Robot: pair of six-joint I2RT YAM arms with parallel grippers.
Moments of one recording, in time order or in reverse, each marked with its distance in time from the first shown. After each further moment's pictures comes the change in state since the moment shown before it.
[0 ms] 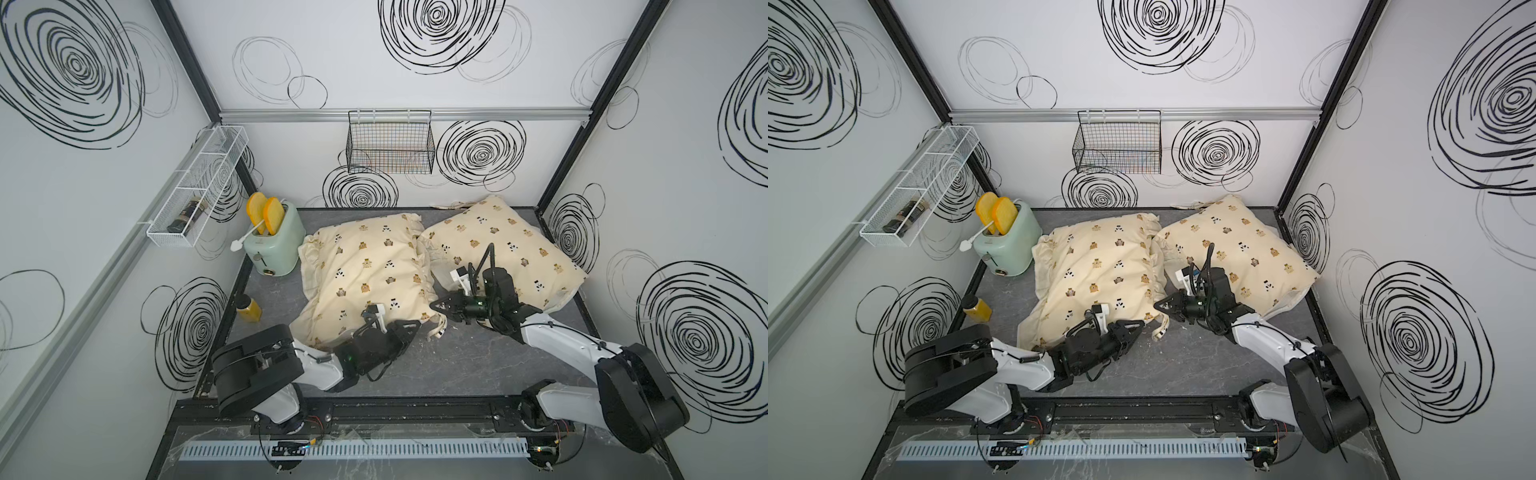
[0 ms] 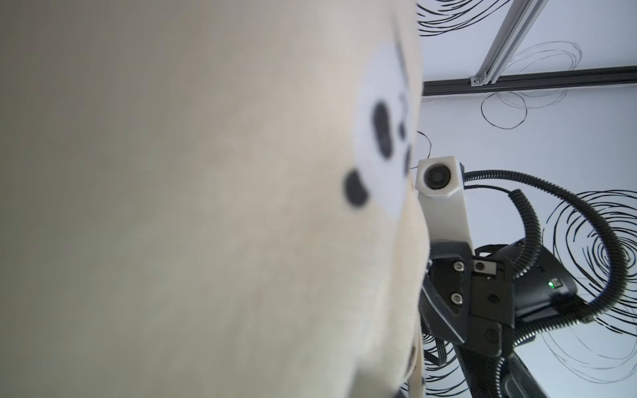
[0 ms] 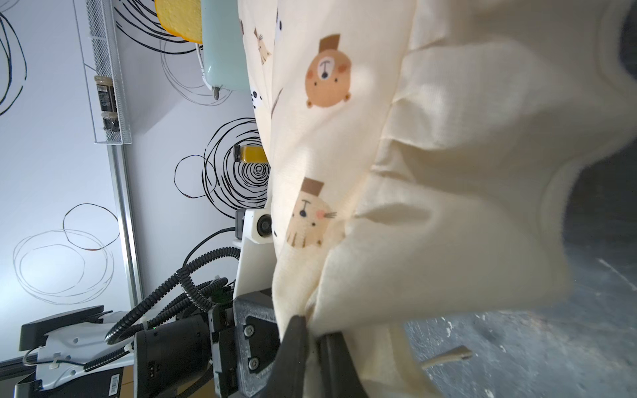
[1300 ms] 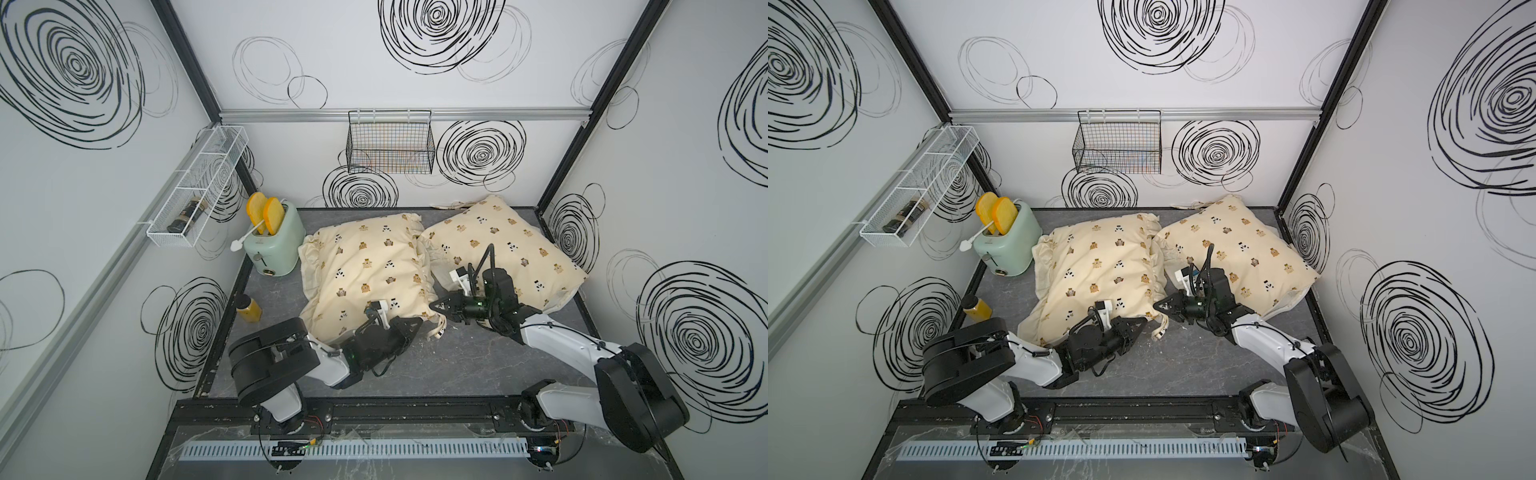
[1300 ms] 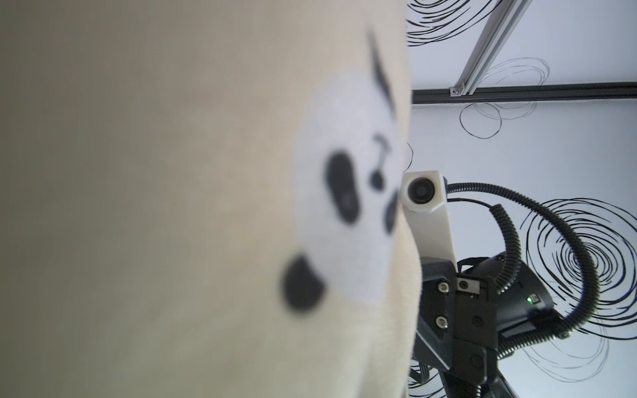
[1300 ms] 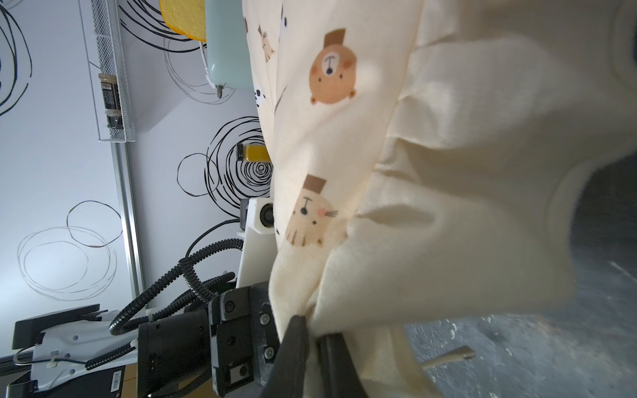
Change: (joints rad) left arm 0.019 0.087 0.026 0.122 0.009 -0.018; right arm 0.005 0.001 -0.008 0.021 -0.002 0.006
